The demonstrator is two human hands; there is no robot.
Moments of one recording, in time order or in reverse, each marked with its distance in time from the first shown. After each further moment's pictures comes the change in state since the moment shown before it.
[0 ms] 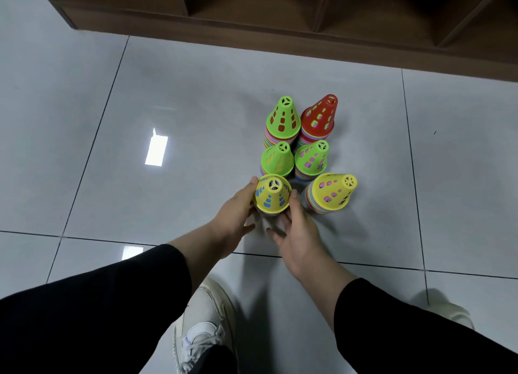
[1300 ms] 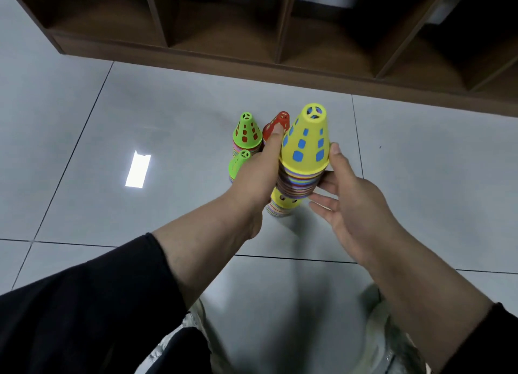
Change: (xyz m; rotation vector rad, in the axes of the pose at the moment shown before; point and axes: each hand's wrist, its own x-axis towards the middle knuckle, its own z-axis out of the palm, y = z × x) left_hand -0.106 0.084 0.121 0.058 0.015 0.282; right_hand -0.139 -0.164 -0.038 -0.343 0.065 -0.273
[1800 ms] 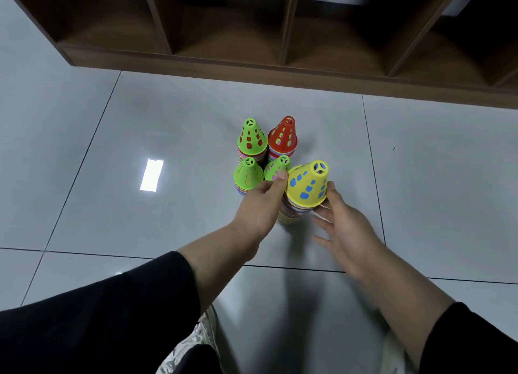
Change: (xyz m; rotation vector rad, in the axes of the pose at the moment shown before) left_hand 0.031 -0.050 -0.002 0.154 0.081 -0.021; right_hand 0.049 0.059 -0.017 -0.029 -0.062 0.209
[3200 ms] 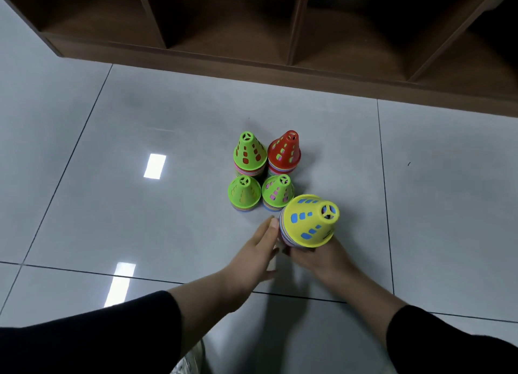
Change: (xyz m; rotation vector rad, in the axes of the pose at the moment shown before) left_hand 0.028 -0.052 -0.001 -0.152 -0.292 -0.166; right_hand 0.100 0.051 -0.022 -0.684 -0.193 -0.400
